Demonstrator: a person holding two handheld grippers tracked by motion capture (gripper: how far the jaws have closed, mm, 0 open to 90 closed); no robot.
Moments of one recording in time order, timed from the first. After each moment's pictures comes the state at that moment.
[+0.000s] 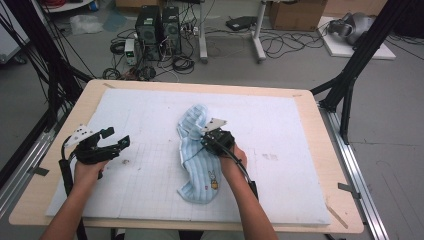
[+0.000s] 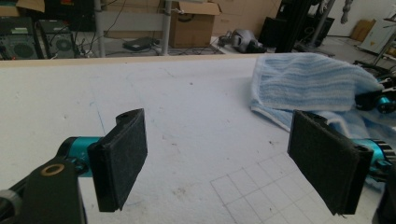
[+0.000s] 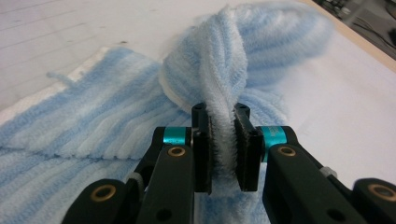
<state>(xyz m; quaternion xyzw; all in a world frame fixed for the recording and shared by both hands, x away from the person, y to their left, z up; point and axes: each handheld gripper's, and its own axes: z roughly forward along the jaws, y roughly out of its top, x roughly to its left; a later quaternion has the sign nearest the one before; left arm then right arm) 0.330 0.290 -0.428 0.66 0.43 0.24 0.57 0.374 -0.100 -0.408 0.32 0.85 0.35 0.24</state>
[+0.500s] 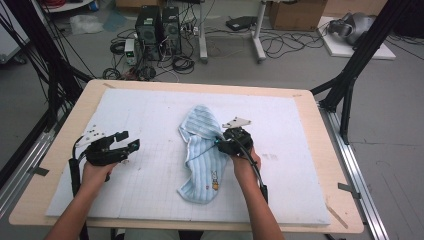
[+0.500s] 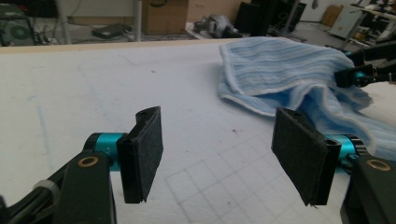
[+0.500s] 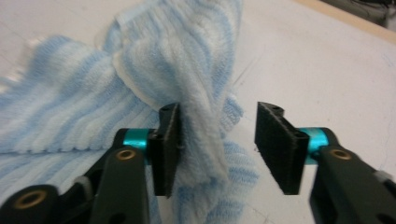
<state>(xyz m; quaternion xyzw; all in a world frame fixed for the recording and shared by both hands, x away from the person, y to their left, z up) 0.330 0.261 -0.430 0.69 0.40 0.19 0.58 0.368 -0.145 -0.407 0.40 0.80 0.37 0.24</state>
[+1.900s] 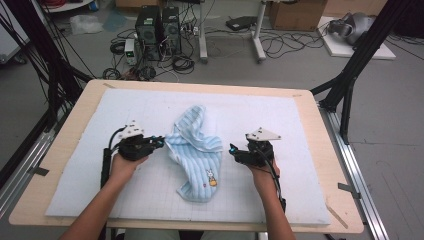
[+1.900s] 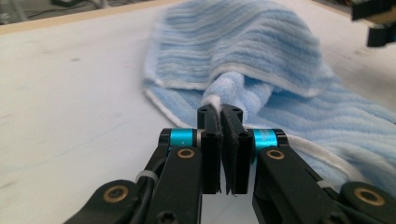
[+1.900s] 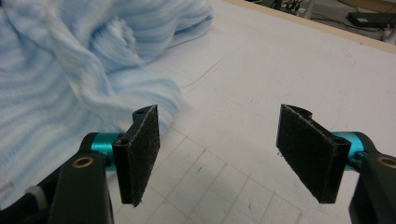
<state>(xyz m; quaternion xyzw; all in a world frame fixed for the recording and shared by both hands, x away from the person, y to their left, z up) 0.352 0.204 -0.424 0.75 0.38 0.17 0.51 0.341 -0.203 -0.419 0.40 0.77 0.43 0.24</state>
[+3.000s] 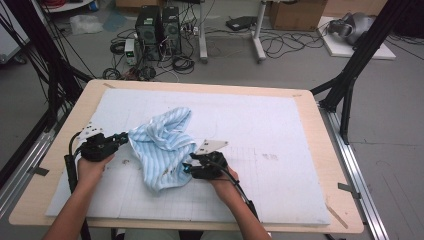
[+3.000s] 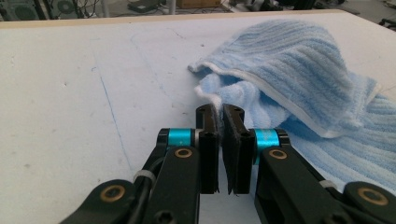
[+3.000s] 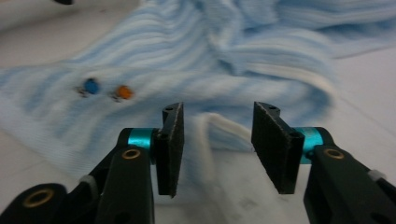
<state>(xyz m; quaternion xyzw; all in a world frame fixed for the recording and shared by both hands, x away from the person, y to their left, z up) 0.344 0.284 -0.433 0.70 0.45 0.23 0.50 0.321 -0.078 -0.438 0.24 0.85 0.45 0.10</state>
